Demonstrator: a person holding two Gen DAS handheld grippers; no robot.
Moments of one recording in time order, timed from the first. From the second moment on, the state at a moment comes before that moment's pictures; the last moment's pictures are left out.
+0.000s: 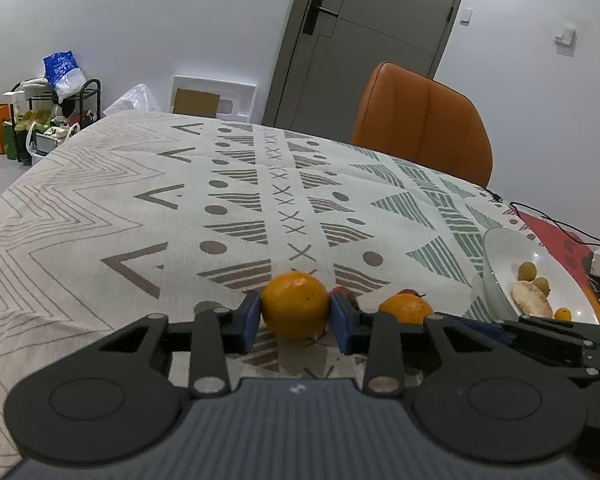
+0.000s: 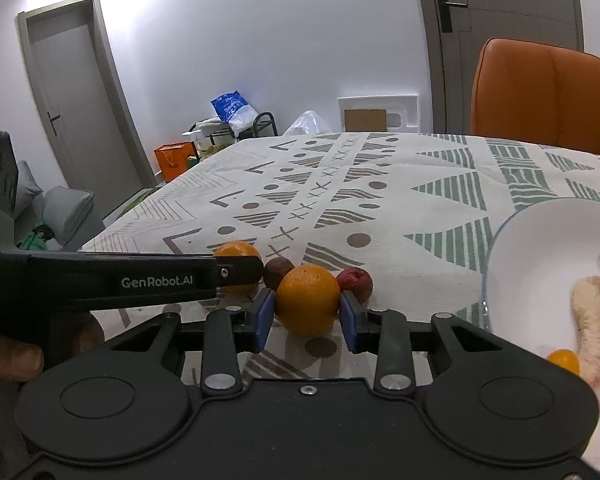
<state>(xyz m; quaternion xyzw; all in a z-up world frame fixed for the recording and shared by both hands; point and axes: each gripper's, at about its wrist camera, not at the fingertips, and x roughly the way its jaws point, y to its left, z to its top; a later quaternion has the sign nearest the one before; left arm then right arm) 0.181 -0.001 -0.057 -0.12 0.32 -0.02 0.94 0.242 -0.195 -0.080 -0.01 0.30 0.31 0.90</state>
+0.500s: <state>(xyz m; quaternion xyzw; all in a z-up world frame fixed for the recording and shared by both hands) 0.163 -0.010 -0.038 -0.11 0.29 -0.01 0.95 0.231 -0.212 -0.068 0.01 0.27 0.30 0.91</state>
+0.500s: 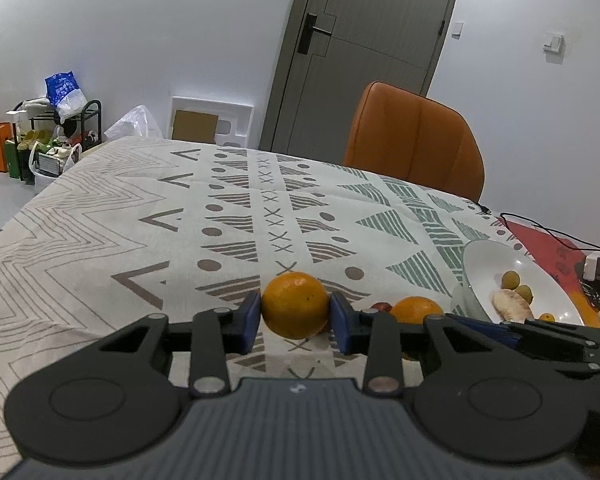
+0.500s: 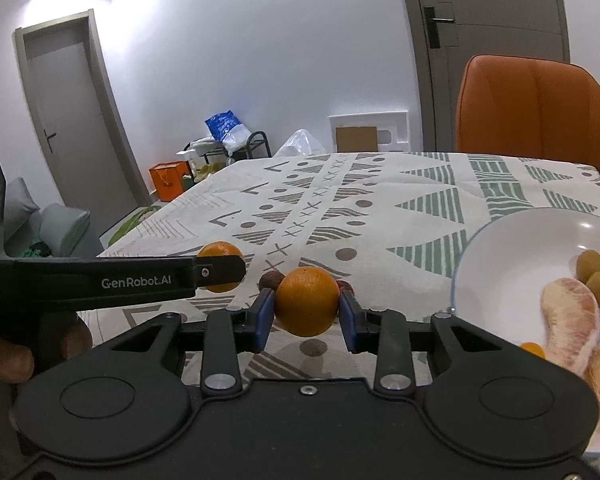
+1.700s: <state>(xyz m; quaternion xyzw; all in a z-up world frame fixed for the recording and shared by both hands) 0.155 -0.092 -0.016 -0.06 0.27 -0.06 0.96 0.215 -0.306 -0.054 0.08 0.23 0.25 0.94</state>
